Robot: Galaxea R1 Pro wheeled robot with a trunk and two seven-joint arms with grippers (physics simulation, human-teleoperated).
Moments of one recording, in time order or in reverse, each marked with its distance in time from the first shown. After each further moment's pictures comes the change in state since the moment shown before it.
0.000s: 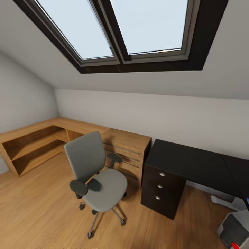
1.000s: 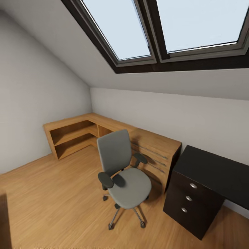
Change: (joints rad) left arm 0.000 0.004 0.002 -0.001 0.001 0.000 0.004; right arm 0.001 0.002 -0.004 -0.001 0.057 0.000 -0.106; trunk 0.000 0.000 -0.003
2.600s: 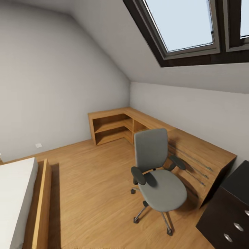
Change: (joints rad) left arm 0.000 0.000 0.000 0.000 0.000 0.000 0.000; right arm -0.001 -0.047 -0.006 -0.001 -0.006 0.000 -0.006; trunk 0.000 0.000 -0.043
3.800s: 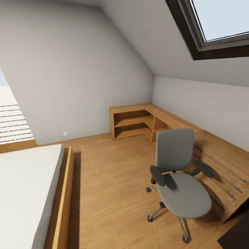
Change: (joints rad) left arm 0.000 -0.017 -0.001 -0.047 -0.001 0.001 0.005; right arm 0.000 0.003 0.003 0.000 0.000 0.000 0.007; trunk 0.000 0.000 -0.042
